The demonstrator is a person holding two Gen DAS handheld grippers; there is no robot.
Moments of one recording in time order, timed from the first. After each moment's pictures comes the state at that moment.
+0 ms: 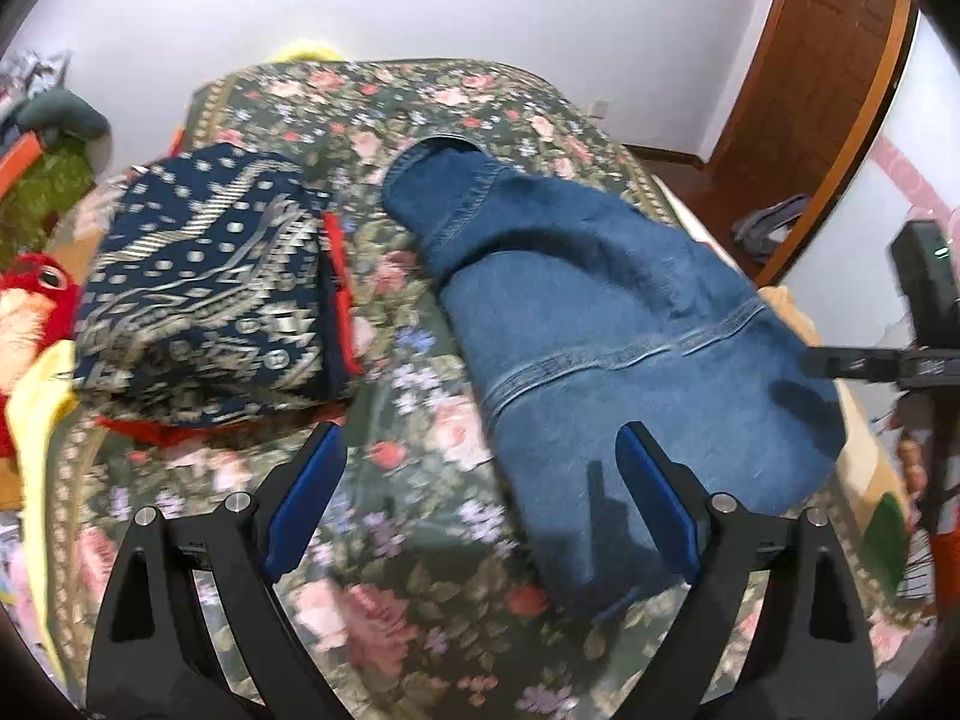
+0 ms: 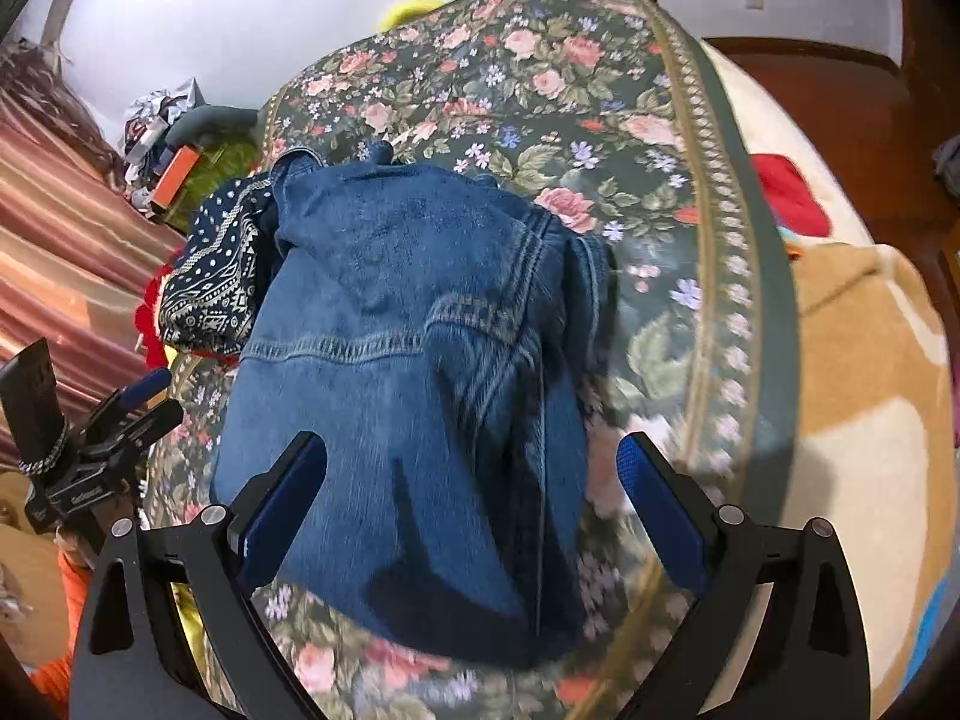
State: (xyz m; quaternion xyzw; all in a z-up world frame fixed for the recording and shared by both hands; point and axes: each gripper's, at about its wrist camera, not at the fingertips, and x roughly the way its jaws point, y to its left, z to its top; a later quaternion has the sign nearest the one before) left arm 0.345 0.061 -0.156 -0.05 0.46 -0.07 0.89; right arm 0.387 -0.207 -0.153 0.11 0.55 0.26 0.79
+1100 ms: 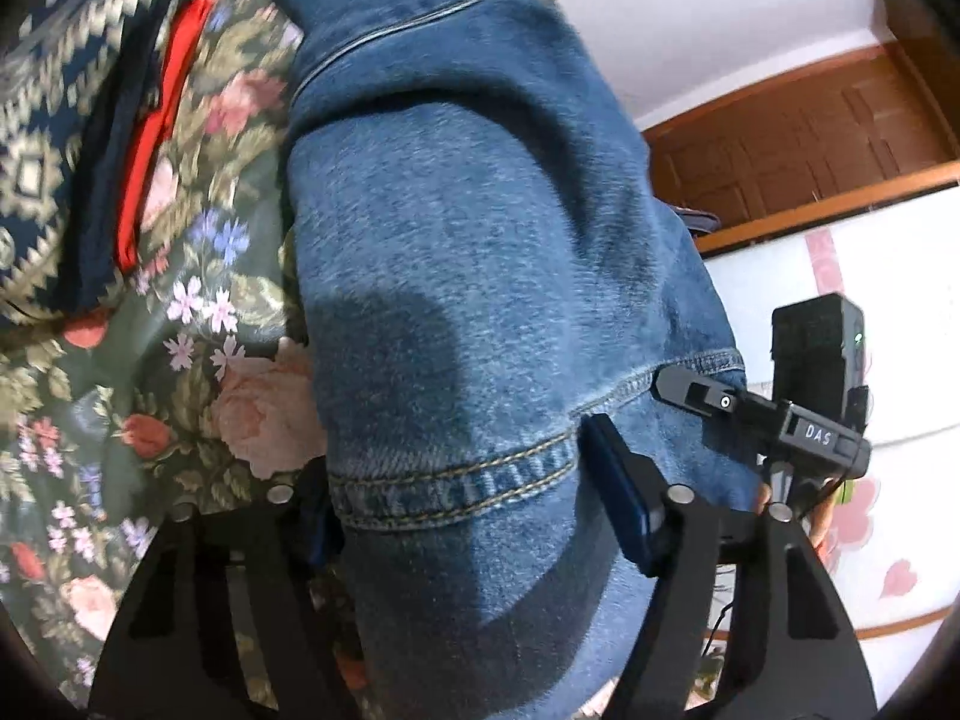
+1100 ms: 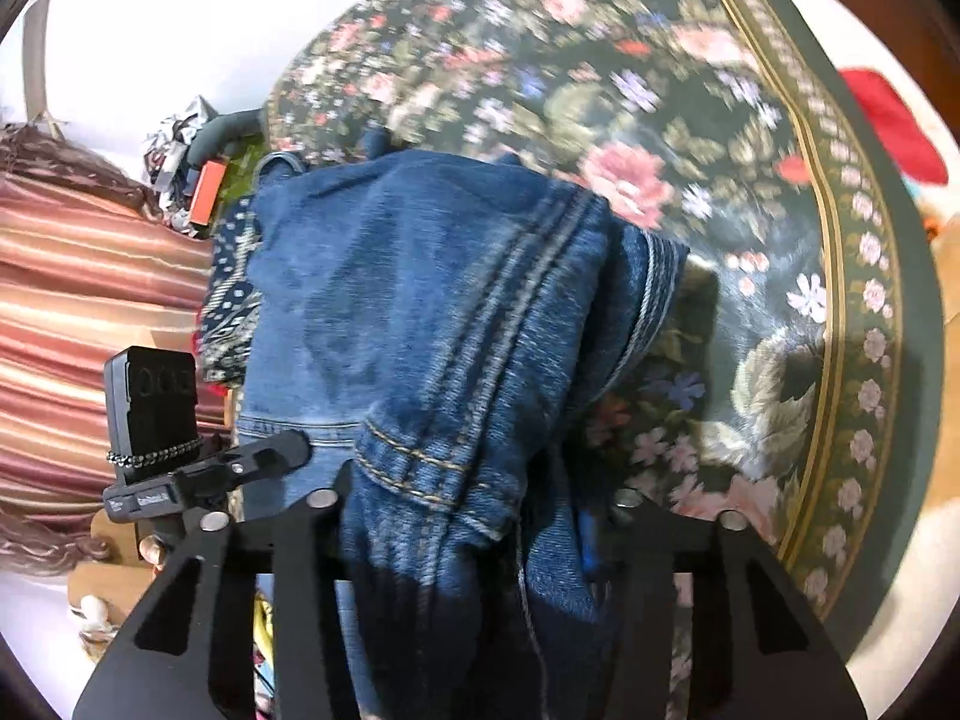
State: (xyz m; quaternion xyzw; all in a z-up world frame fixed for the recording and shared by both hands) left arm 0.443 0.043 -0.211 -0.28 0.57 -0.19 0.75; right arm 0.441 -0.176 -0.175 0.21 0.60 0.31 0.71
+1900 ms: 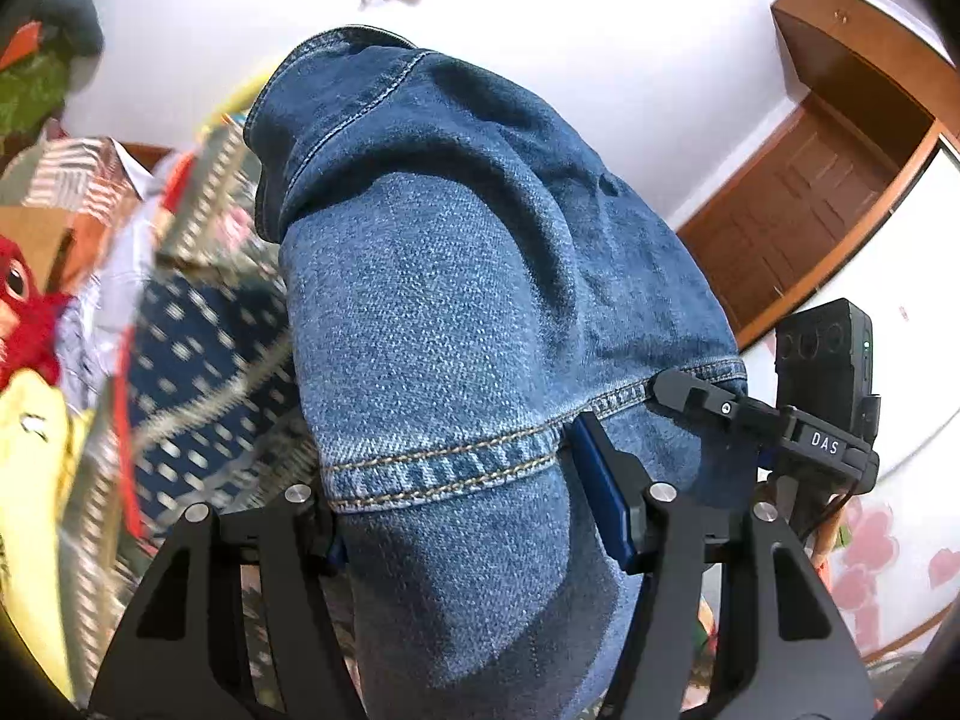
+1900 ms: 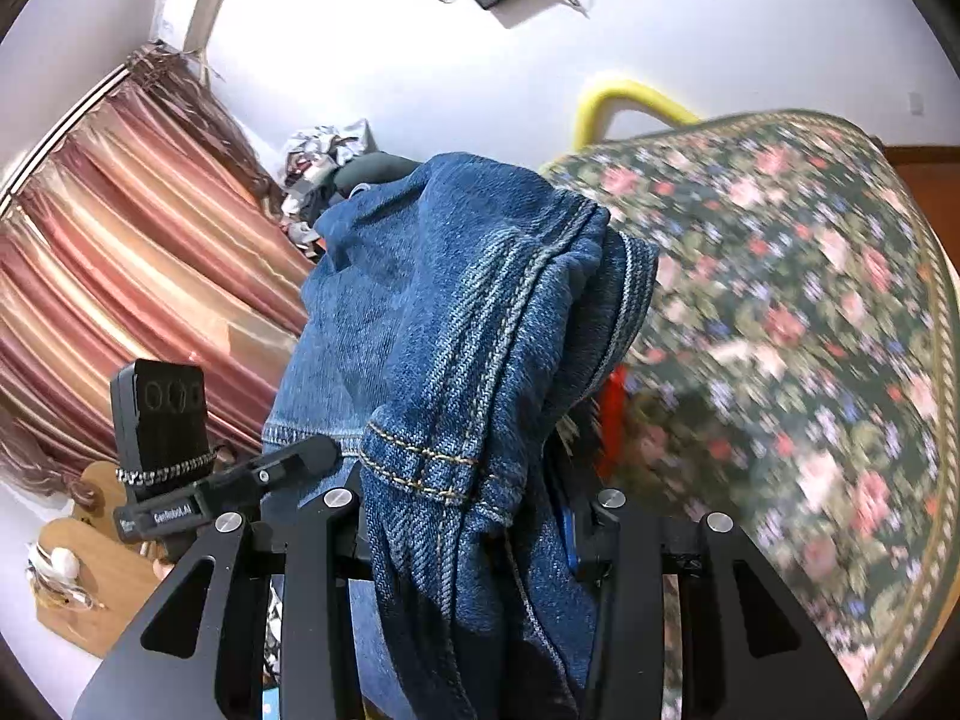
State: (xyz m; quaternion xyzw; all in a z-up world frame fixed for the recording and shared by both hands) left arm 0.410 0.211 -0.005 -0.24 0.39 -0.14 0.88; right arm 0.445 -0.013 0.004 0.15 0.43 0.42 0.78
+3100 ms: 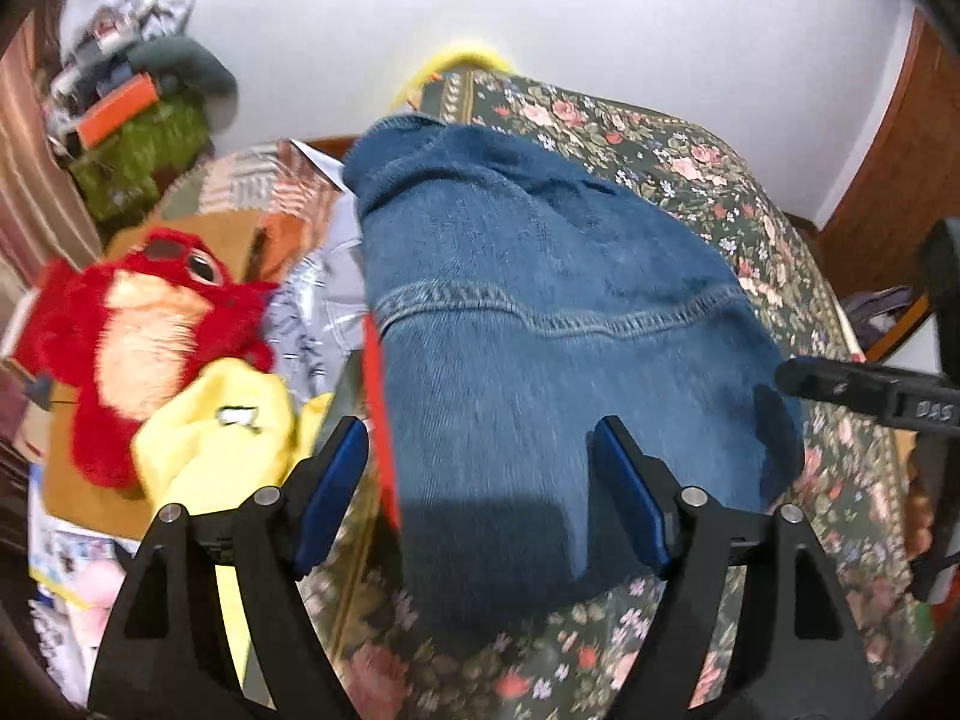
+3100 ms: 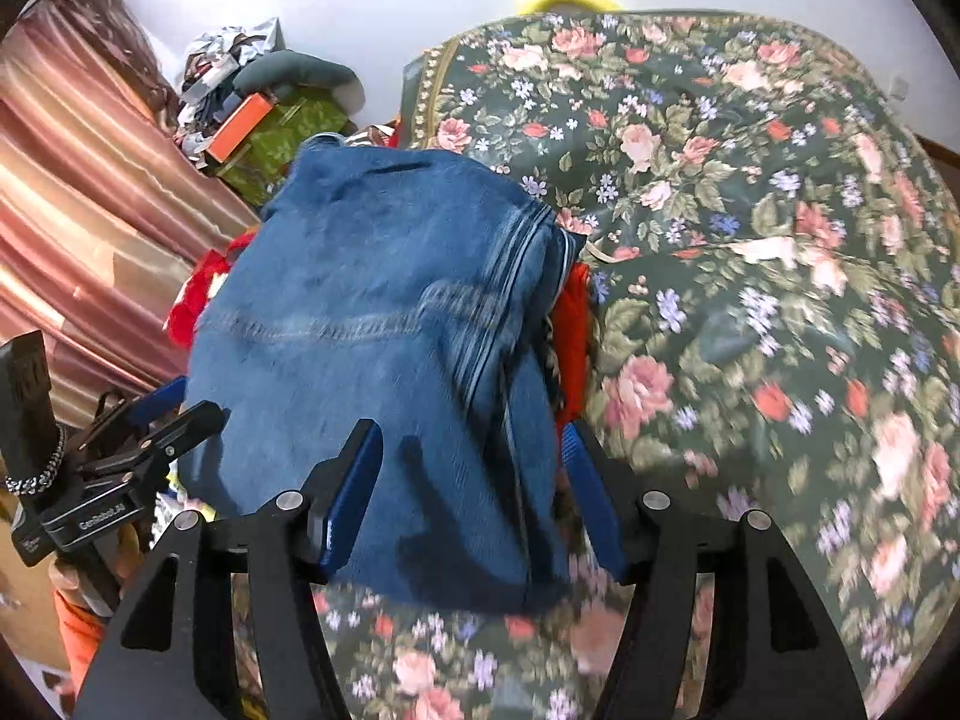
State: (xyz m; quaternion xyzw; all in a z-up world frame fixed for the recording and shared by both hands) left arm 0.385 0.288 -0.127 -0.07 0.45 0.08 0.89; right arm 0.449 0.065 -0.126 0.04 0.51 0.33 0.79
